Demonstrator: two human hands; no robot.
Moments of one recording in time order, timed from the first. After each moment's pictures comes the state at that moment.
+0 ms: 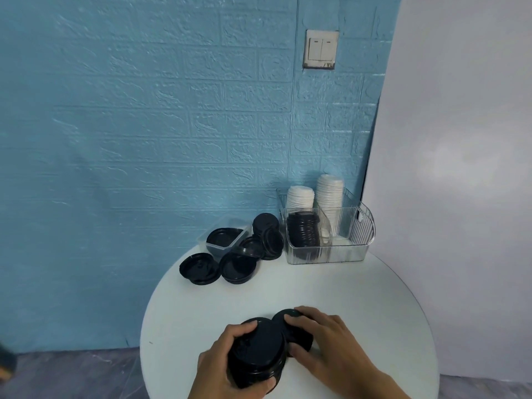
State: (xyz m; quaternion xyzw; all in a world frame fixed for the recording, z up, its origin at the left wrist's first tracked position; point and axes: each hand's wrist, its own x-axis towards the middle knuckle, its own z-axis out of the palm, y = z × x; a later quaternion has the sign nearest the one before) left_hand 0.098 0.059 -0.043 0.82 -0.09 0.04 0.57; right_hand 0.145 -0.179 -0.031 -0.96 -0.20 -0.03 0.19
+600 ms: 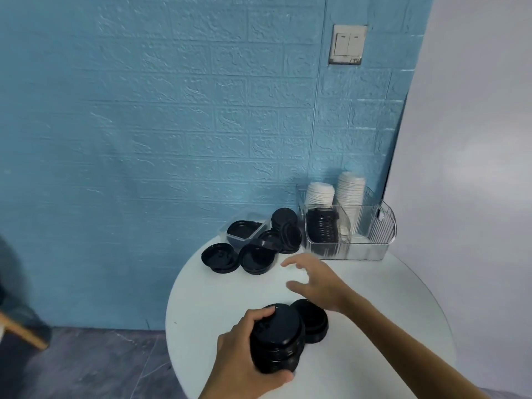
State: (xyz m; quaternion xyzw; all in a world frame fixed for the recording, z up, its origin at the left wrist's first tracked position) left_hand 0.096 0.053 -0.043 0.86 -0.06 0.06 0.50; right_hand 0.229 -0.146 0.011 -0.91 -0.24 0.00 0.33
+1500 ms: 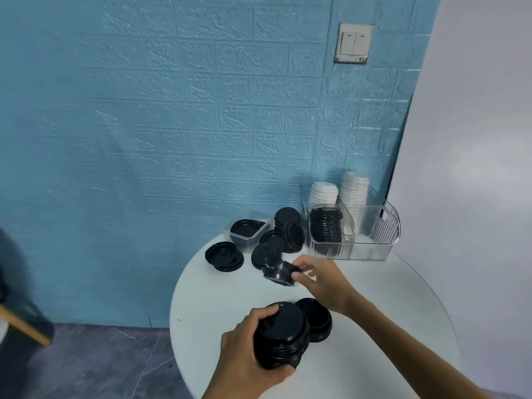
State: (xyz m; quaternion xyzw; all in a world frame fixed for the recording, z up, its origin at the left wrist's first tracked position) left_hand 0.098 0.055 -0.047 0.87 -0.08 0.08 0.48; right_hand 0.231 -0.145 0.010 -0.90 -0.24 -0.05 0.36
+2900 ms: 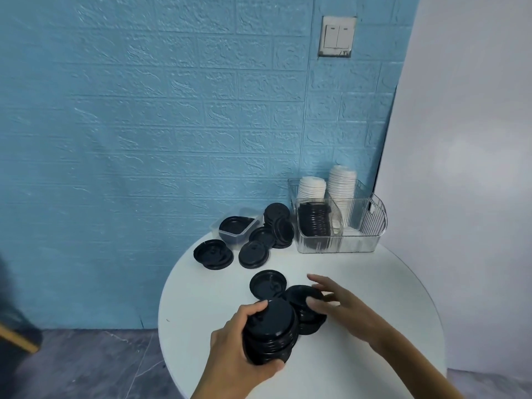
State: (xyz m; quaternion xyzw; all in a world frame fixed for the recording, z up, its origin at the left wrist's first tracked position) left_hand 0.095 0.054 -0.047 0.85 -0.07 0.06 0.52; right_hand 0.176 -0.197 -0.017 -0.83 -0.09 0.13 0.54
